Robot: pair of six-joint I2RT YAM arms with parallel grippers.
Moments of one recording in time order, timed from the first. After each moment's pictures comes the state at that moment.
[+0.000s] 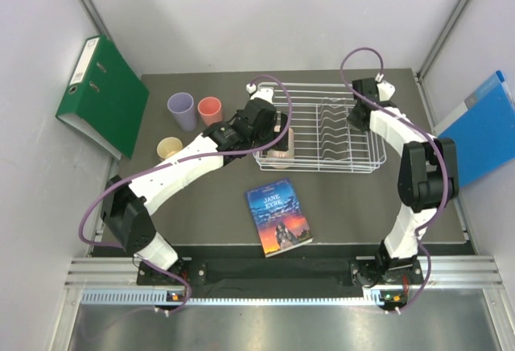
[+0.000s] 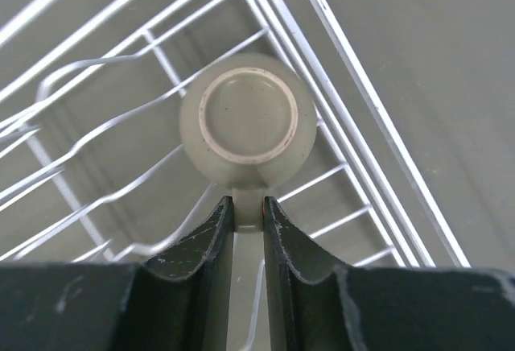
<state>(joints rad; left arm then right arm) -0.79 1.58 1.43 -0.55 -0.27 -0.52 0.16 1.85 1.35 -0.40 0.38 0.68</state>
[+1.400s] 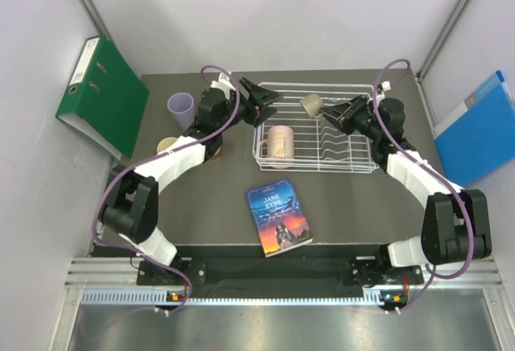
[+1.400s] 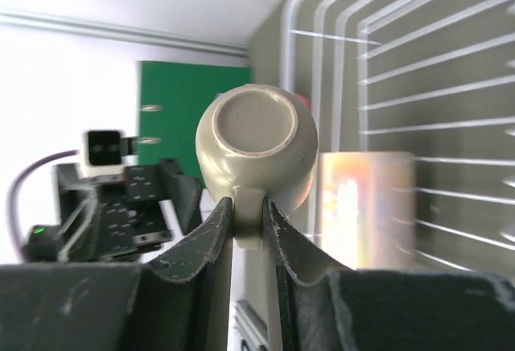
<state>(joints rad) -0.45 1.61 1.12 0.39 0.37 -1.28 0.13 1.39 0.86 0.30 -0.49 1.13</state>
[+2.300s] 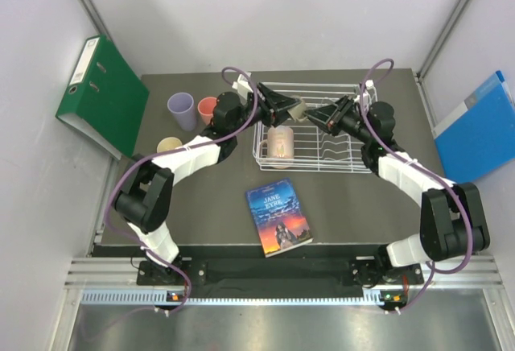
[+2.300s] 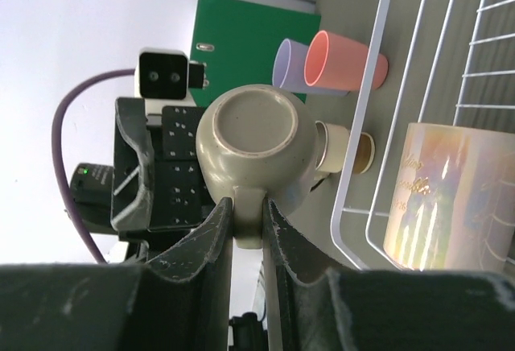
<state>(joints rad) -0.54 1.73 1.15 0.63 0.45 -1.42 0.23 1.42 0.81 0.59 -0.60 1.25</state>
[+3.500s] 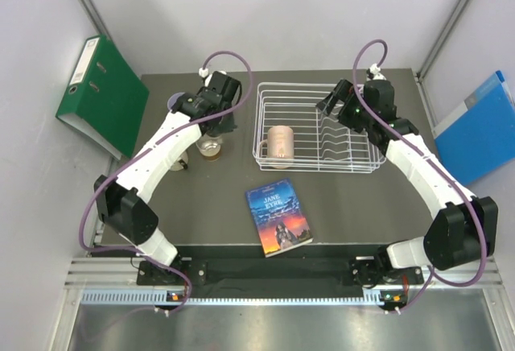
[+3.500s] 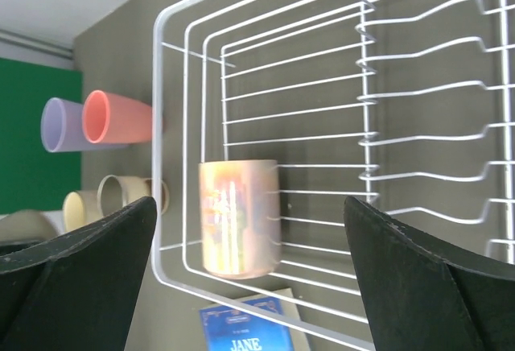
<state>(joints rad) -0.53 1.61 1.64 -0.92 -0.31 -0.57 0.27 1.37 1.15 -0.26 -0.11 0.69</state>
